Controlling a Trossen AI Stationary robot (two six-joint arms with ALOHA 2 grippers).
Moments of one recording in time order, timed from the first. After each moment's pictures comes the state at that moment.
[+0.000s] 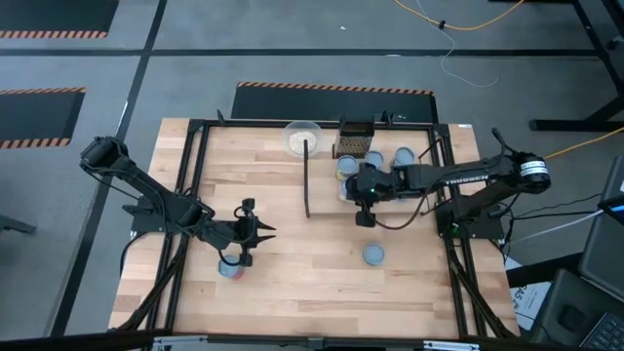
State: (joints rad) left arm -0.52 1.14 0.54 0.07 -0.58 -0.13; right arm -0.02 1.40 0.91 -0.42 0.13 -0.03
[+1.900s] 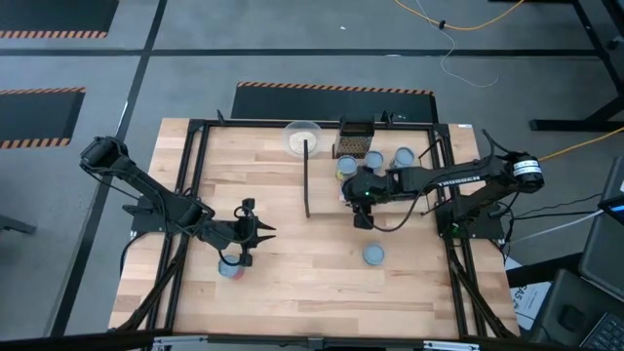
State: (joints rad) left arm -0.52 1.14 0.54 0.07 -0.58 -0.13; right arm -0.02 1.46 0.91 -0.41 0.13 -0.03
